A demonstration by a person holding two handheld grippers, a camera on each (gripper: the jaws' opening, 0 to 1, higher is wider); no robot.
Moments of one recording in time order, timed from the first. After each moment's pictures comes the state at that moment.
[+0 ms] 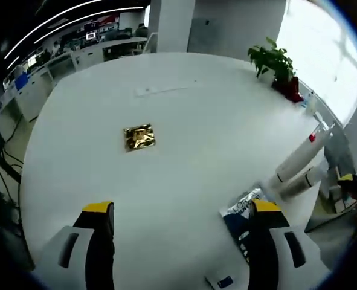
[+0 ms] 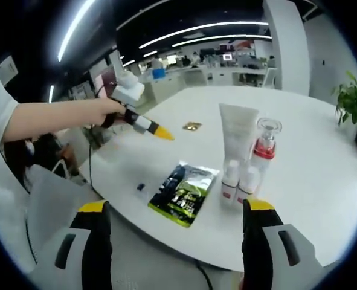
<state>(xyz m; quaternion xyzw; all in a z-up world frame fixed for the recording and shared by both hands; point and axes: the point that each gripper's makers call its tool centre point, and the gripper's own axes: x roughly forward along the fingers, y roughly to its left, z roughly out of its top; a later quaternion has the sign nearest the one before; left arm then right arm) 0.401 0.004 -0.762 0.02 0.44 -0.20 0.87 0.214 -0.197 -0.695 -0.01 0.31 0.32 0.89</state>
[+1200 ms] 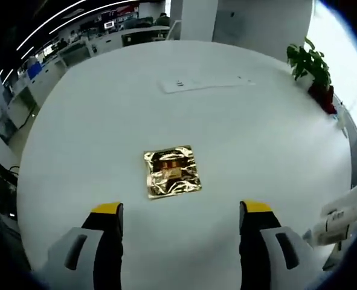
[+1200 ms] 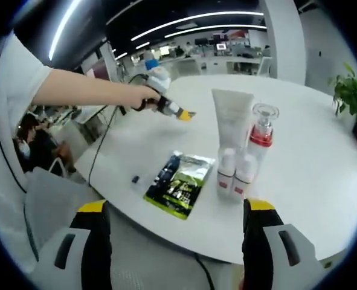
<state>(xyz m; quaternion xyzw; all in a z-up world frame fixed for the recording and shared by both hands) 0.510 0.019 -0.812 0.01 0.47 -0.12 0.87 0.212 -0.201 -0.705 -0.01 0.35 0.30 0.89</state>
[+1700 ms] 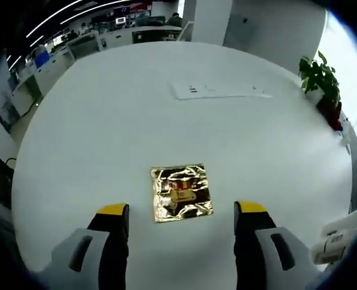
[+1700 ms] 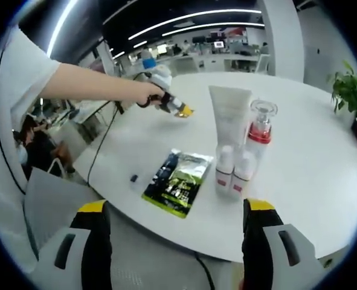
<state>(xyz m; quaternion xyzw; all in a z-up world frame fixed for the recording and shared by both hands) 0.546 0.027 -0.822 0.00 0.47 -0.10 0.88 0.212 -0.203 -0.711 -0.01 0.36 0.30 0.88</state>
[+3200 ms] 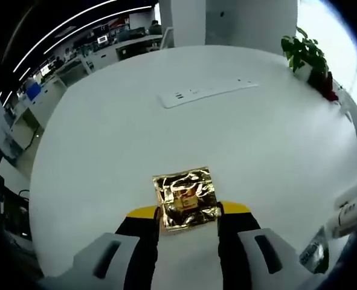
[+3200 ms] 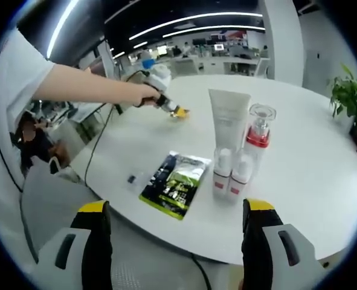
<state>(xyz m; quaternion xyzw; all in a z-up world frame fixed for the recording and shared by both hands) 0.528 0.022 -0.799 0.09 0.44 -0.12 0.89 0.215 -0.204 -0.710 -0.02 0.35 0.30 0.89</state>
